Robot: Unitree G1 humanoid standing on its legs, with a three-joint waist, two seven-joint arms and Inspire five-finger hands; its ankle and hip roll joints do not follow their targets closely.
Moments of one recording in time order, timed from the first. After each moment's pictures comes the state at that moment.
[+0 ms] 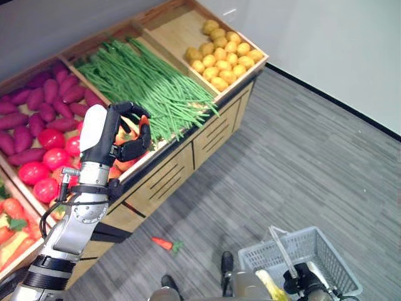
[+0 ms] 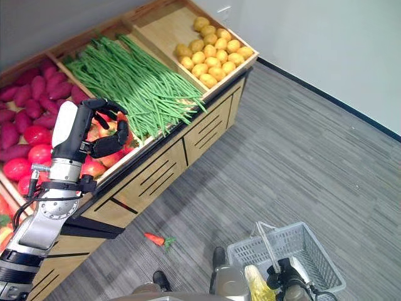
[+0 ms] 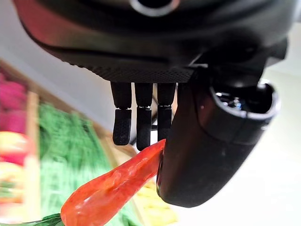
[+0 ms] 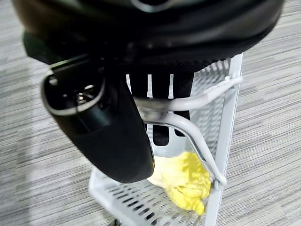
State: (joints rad) left arm -0.09 0.70 -0.05 -0.13 0.22 -0.19 0.35; right arm 0.01 -0.35 0.16 1.20 -0.22 -0.08 -0.23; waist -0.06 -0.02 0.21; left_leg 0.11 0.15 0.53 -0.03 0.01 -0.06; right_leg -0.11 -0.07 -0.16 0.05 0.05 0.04
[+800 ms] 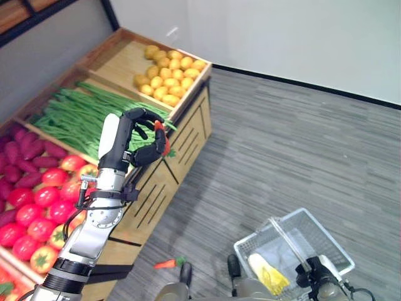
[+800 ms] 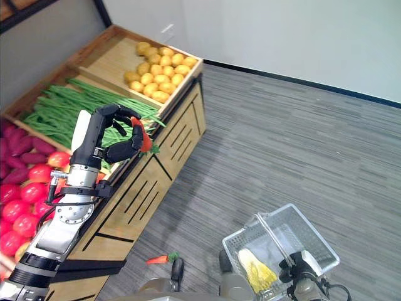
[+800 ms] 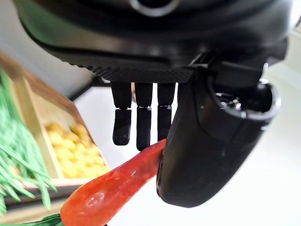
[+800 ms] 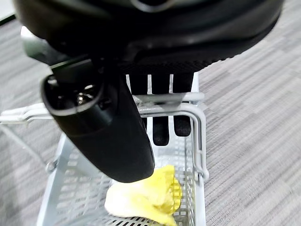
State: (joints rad) left arm -0.09 0.61 -0.13 -0.12 0.14 -0.22 0.35; right arm -0.03 -0.41 0.17 1.25 -0.22 -0.09 -0.25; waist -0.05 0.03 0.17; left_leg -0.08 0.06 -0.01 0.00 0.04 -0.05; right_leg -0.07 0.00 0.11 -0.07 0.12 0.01
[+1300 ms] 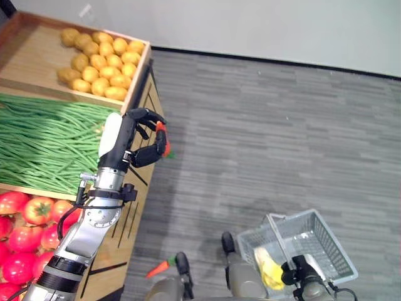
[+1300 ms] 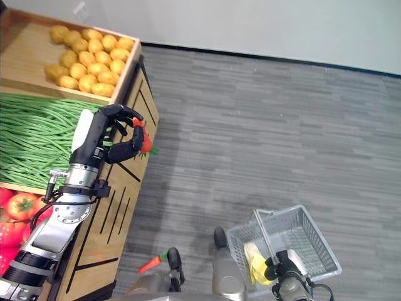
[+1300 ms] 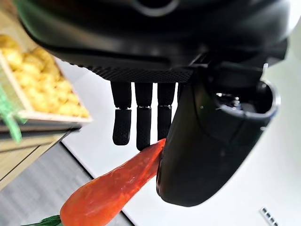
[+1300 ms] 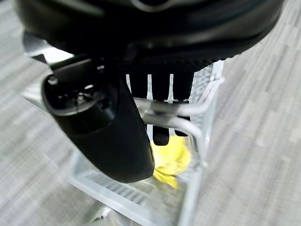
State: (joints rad) left arm -0.08 0.66 -0.12 -0.10 0.14 -0.21 0.35; right arm -0.09 -0.32 0.19 1.26 -0.22 -0.06 -0.26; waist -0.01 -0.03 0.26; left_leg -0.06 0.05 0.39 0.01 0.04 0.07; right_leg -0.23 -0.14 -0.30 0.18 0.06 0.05
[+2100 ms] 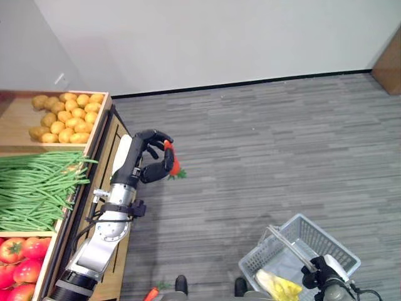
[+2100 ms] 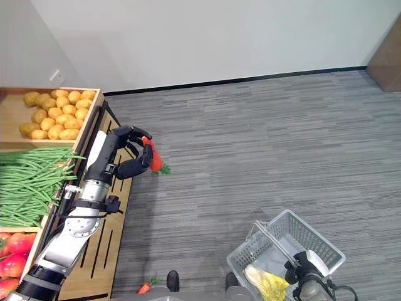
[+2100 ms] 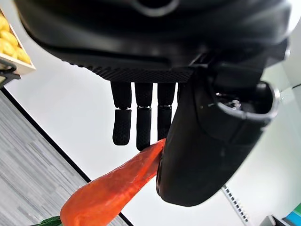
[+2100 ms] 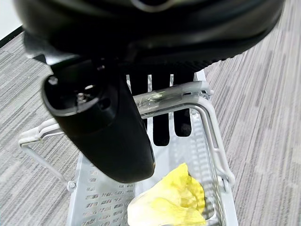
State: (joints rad) left arm -0.02 0.58 -0.19 -0.10 0.06 -0.22 0.30; right arm -0.03 -0.46 0.21 1.20 -0.22 -0.08 -0.26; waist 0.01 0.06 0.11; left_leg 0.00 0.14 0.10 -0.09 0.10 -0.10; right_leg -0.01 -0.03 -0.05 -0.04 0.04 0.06
